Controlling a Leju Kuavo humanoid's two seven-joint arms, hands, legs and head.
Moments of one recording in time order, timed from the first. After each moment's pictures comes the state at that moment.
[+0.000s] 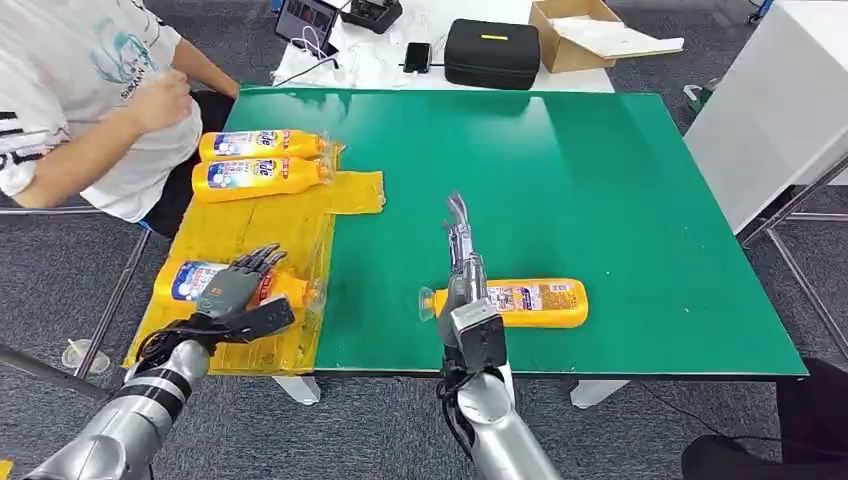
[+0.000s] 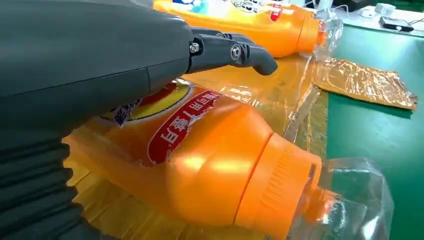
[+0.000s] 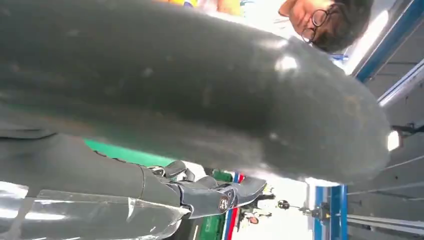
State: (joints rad) left arm -0.57 0.05 -0.24 -0.41 -0.95 0.02 -0.70; right arm -0.19 0.25 0.45 -1.31 0.11 -0.32 -0.60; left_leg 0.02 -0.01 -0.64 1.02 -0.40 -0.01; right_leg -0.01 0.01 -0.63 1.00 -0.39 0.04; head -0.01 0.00
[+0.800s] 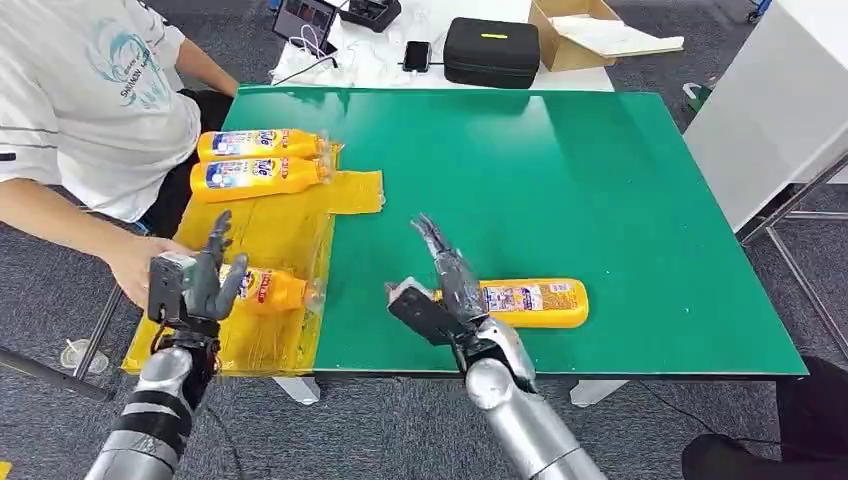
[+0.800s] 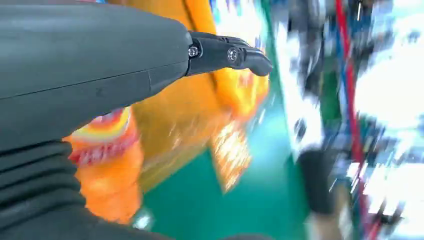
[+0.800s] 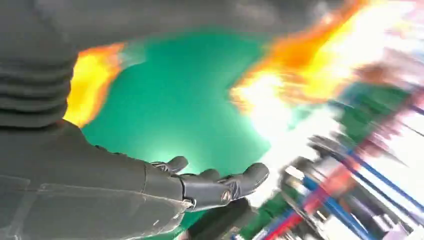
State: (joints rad) left arm -0.35 -0.04 -0.05 -0.87 -0.04 -0.07 -0.67; right arm -0.32 0.11 0.45 -1.13 0.66 -0.21 -0.15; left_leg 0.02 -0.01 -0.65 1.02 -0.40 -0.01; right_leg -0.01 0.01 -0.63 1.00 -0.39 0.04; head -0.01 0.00
